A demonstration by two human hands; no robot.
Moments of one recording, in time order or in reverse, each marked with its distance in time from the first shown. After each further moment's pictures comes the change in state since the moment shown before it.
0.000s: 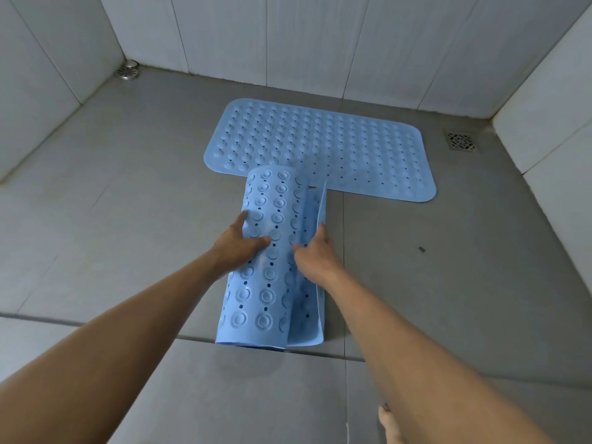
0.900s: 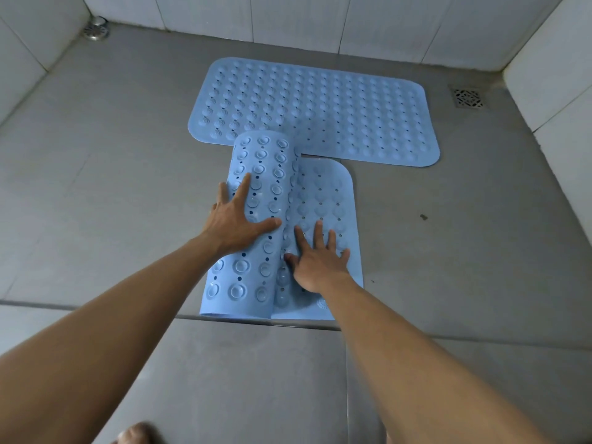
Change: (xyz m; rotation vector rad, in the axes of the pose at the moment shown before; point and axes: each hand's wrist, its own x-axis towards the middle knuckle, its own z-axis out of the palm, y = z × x) left_hand 0.013 -0.009 0.015 0.542 0.090 0.186; right_hand 0.009 0.068 0.025 -0.730 -0.142 -0.055
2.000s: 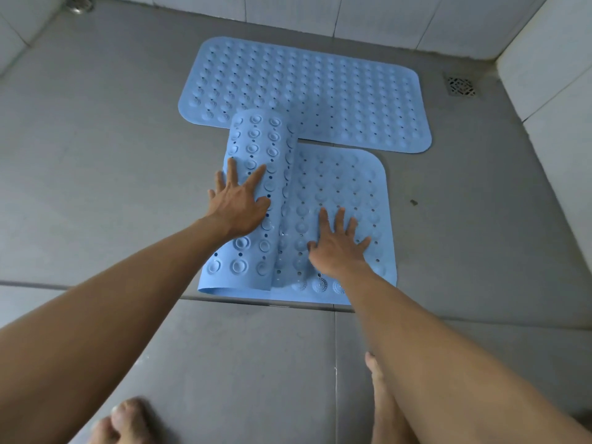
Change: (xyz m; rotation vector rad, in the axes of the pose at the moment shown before) left_hand -0.002 0.020 0.012 0.205 0.039 0.076; right_hand -0.011 0.038 -0.004 0.006 0.095 0.097
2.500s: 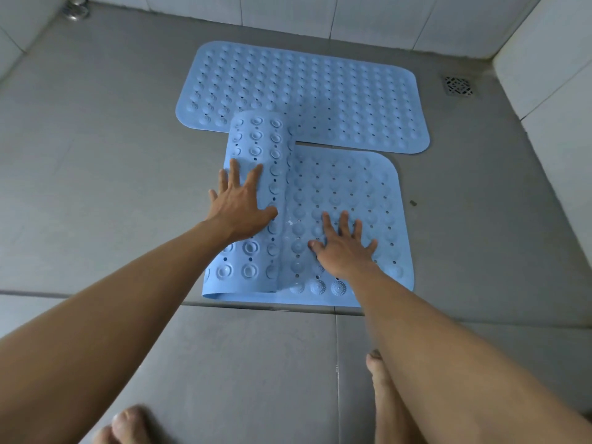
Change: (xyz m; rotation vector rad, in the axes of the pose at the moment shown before) left_hand 0.002 0.007 0.001 -0.006 0.015 0.009; right_hand 0.008 0.018 -0.001 0.035 -0.040 0.032
